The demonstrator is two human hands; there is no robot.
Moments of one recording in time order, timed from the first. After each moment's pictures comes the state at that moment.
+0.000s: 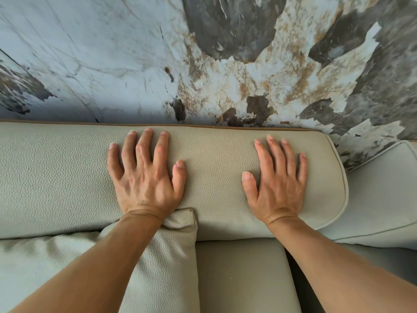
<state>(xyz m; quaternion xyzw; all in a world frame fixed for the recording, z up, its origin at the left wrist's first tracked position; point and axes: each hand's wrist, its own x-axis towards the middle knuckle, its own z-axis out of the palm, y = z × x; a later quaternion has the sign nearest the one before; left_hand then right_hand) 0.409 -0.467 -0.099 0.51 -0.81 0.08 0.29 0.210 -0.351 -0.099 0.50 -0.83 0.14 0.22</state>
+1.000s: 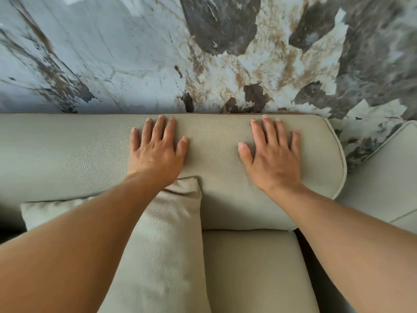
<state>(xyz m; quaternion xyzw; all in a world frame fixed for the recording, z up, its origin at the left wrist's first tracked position) 0.420 -0.451 -0.075 0.52 -0.84 -0.01 0.13 0.211 -0.343 -0.087 0.51 -0.84 0.09 0.14</state>
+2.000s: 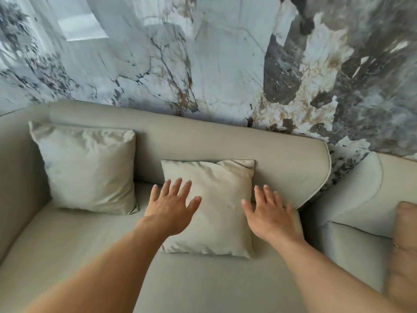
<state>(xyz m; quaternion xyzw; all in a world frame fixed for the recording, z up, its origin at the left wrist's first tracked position) 0.731 -0.220 0.060 0.54 -0.83 -0.15 -0.06 0.510 -0.136 0.069 0.50 -0.85 -0.04 -0.16</state>
